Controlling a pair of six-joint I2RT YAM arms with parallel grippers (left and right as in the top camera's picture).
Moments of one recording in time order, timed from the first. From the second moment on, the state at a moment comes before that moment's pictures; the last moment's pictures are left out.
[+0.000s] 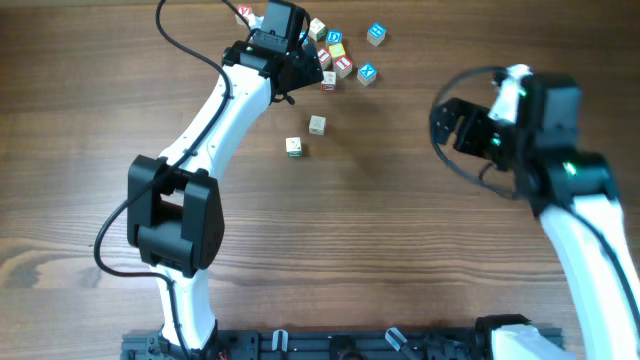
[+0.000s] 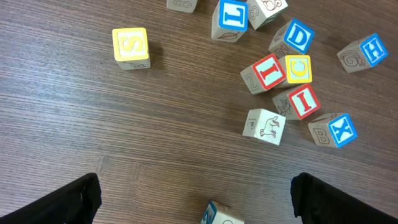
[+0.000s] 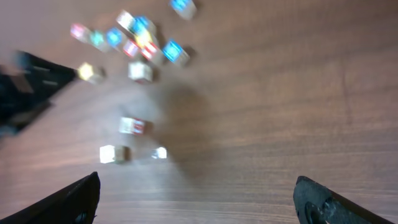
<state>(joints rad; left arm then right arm) -0.35 2.07 1.76 -0.71 -0.13 -0.58 0.08 1.28 1.14 -0.72 -0.21 0.40</state>
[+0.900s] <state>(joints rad) -0.35 2.07 1.76 -0.71 -0.13 -0.58 0.08 1.49 1.14 -0.67 -0.22 0.40</state>
